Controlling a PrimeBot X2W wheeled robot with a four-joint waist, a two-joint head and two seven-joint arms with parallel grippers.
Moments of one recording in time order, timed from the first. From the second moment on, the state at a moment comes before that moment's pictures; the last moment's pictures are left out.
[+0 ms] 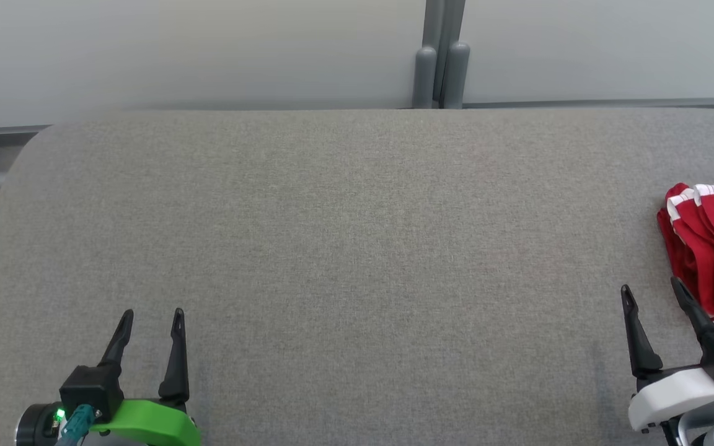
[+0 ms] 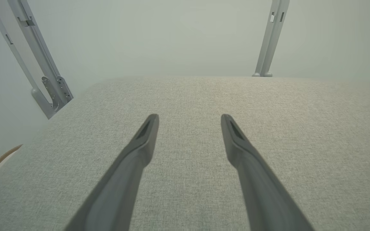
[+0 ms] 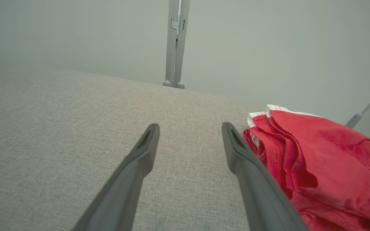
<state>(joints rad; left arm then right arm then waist) -0.03 0.29 -0.27 0.21 -0.41 0.10 -0.26 0.01 -0.22 -0.07 0.19 0.06 0.13 -0.26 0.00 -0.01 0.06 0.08</state>
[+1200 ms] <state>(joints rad) 0.05 0.16 -0.06 0.27 -0.26 -0.09 -0.26 0.08 -0.05 -0.24 0.18 -0.13 0.13 -0.26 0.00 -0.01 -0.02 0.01</state>
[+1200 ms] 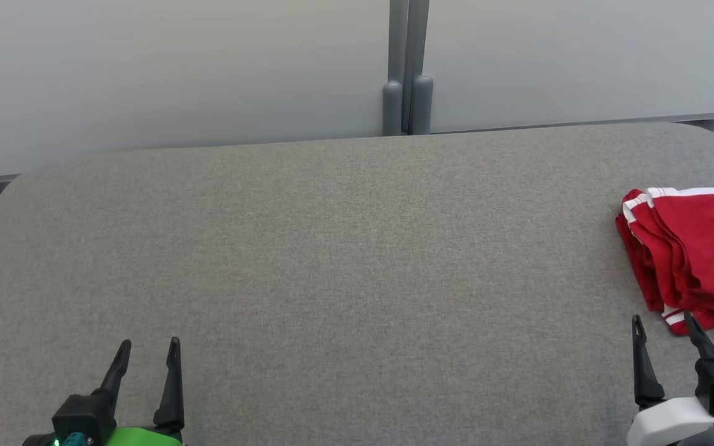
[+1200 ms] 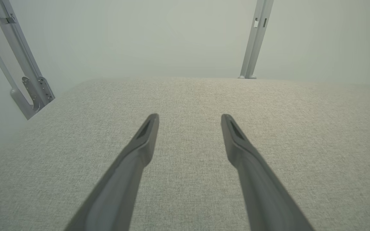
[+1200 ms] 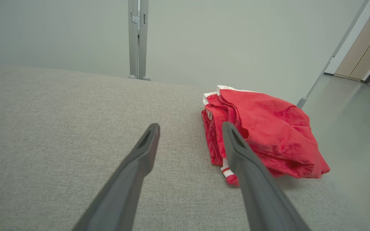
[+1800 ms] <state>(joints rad) 0.05 0.12 -0.02 0.27 -0.23 -0.12 -0.26 0.07 -0.05 -0.24 0.20 -0.12 0.13 -0.26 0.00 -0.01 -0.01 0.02</state>
